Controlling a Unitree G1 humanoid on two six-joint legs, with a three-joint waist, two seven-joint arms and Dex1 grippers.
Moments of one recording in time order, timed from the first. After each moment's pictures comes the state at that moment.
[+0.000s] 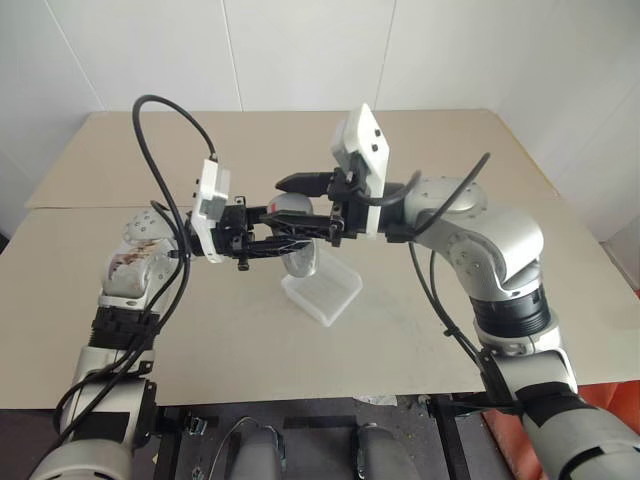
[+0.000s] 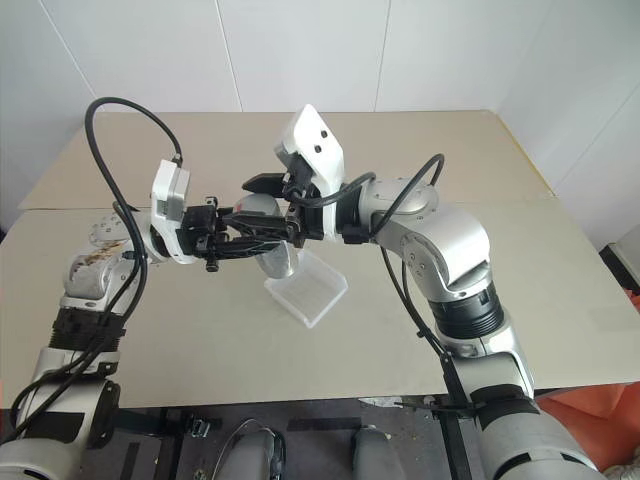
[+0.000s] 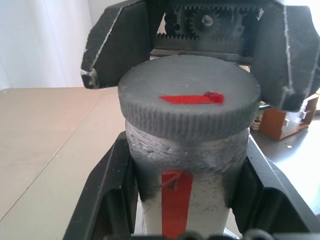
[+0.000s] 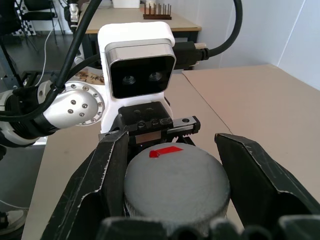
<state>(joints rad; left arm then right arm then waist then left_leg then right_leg) -0.73 0.57 0.01 0.18 -0.56 0.31 -1.39 -0.96 -0.38 0.19 -0.22 0.55 0.82 0.78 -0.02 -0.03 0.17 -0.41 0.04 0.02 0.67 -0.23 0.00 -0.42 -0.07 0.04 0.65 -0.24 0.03</state>
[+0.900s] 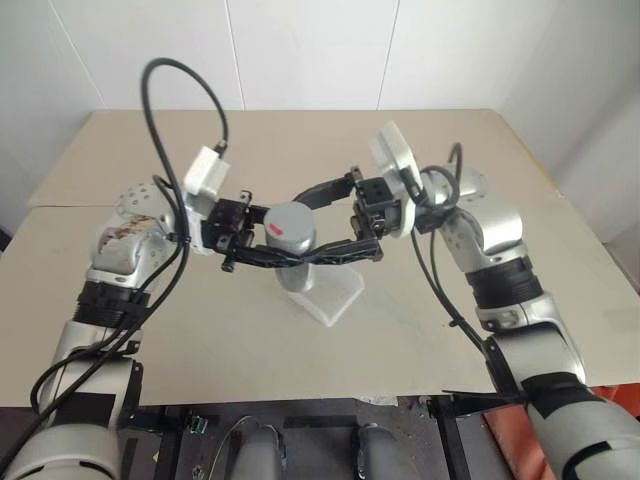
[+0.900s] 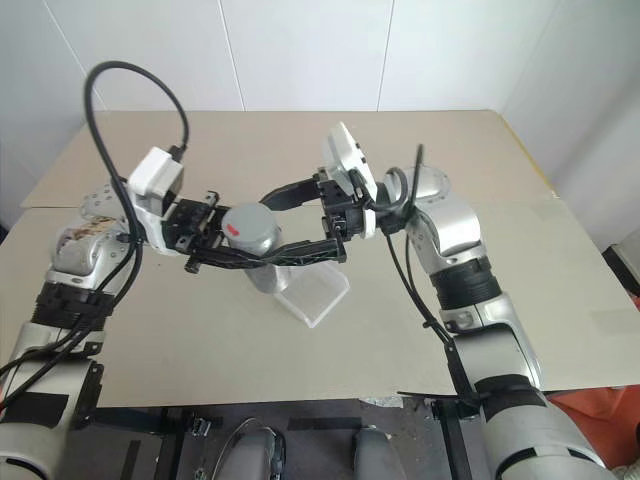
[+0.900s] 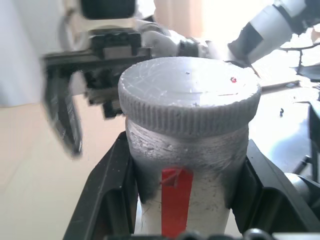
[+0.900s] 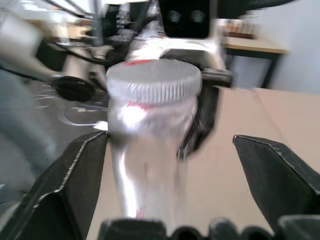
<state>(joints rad) -0.78 0.66 -0.05 0.21 -0.66 0.27 -1.56 -0.94 -0.44 0.14 0.14 0.51 0.40 1.31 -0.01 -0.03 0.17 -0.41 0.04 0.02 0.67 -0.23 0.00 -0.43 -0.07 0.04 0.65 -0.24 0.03</state>
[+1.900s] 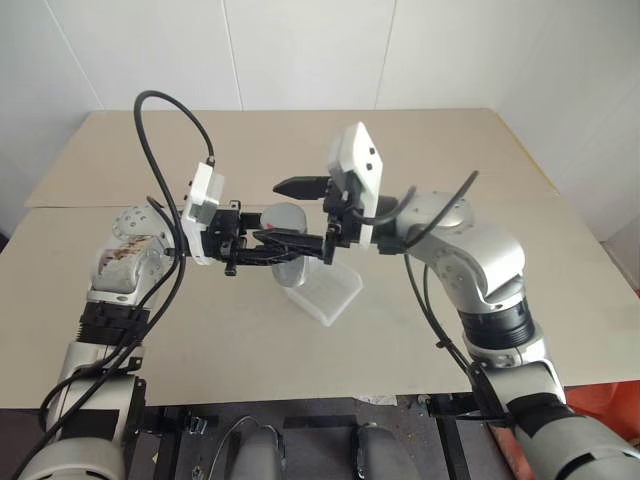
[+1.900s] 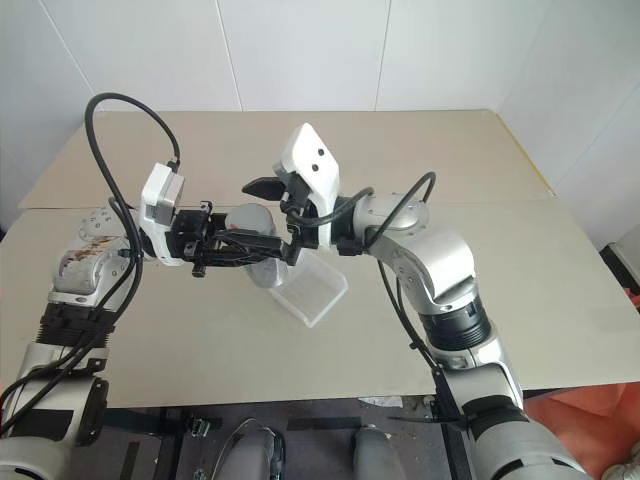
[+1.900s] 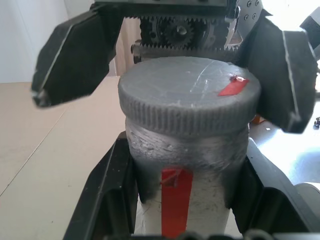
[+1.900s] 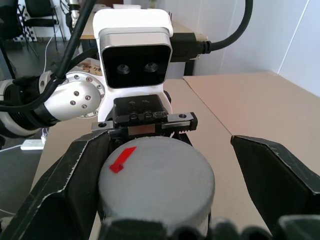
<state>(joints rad) -0.73 0.62 -0.02 0.20 -0.57 0.29 -1.47 -0.91 -0.30 0.22 -0.20 0.47 0.74 0.77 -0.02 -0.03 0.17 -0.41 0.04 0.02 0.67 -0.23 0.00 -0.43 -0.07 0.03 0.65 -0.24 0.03</state>
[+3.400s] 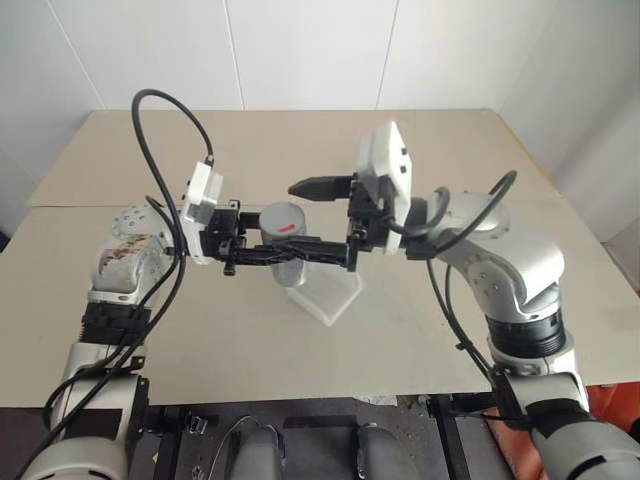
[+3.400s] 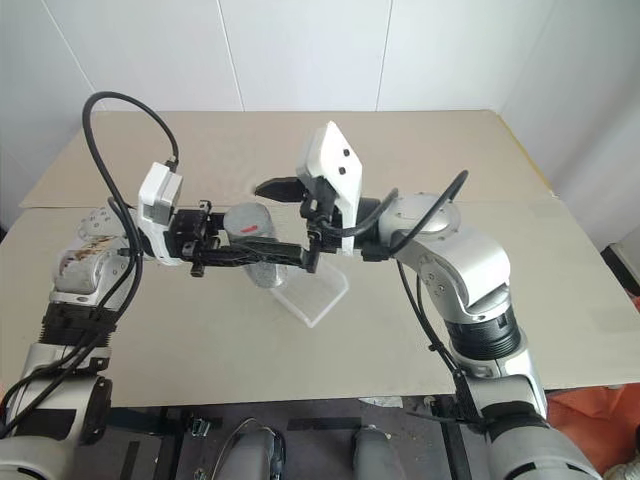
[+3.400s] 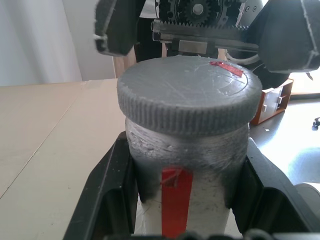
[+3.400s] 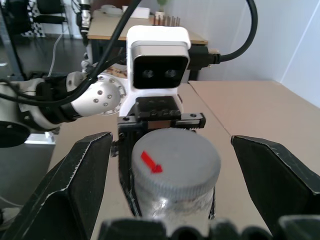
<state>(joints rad) -0.74 0.60 0.01 0.21 -0.55 0.29 -1.50 -0.88 -0.39 0.18 -0.33 0.55 0.77 0.78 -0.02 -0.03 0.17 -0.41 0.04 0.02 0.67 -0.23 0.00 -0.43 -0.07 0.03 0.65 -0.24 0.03</state>
